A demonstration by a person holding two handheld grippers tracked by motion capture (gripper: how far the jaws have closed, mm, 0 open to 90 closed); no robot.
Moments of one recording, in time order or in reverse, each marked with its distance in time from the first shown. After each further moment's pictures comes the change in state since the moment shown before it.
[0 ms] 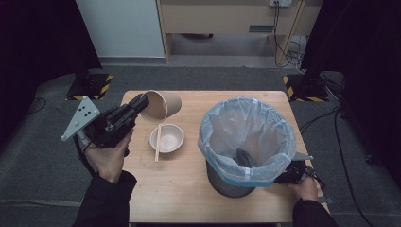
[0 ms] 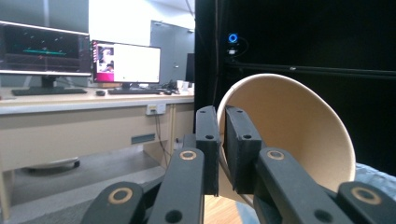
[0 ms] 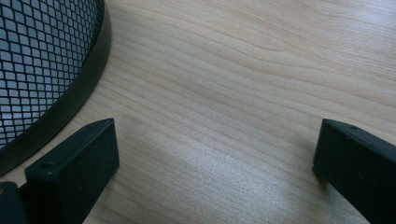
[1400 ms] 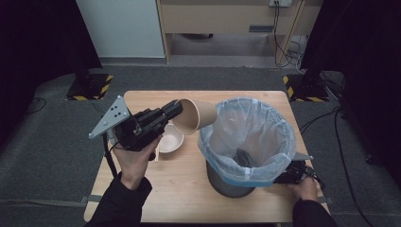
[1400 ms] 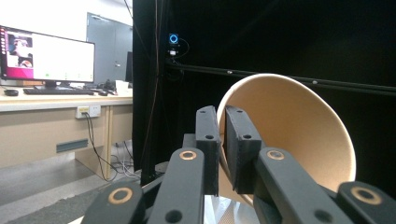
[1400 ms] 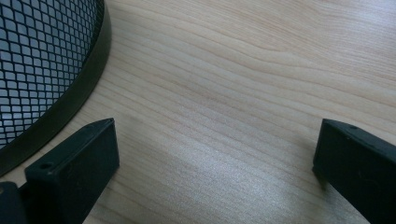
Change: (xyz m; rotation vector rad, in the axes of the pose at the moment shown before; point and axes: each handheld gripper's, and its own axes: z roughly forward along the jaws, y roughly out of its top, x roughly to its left) left arm -0.039 -0.006 0.039 -0.003 -0.242 -0.082; right arm 0.000 0.000 0.000 -0.001 -0.001 -0.002
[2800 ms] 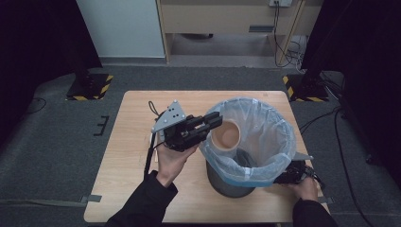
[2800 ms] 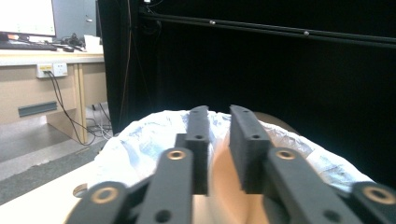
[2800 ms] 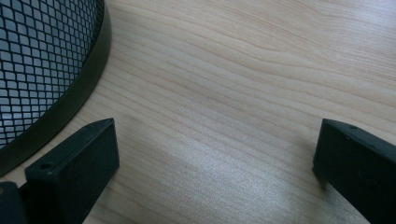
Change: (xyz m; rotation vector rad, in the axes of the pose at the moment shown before) left arm -0.018 -0.049 0.075 0.182 -0.081 -0.020; right arm 0.000 0.000 0.000 0.000 0.000 0.000
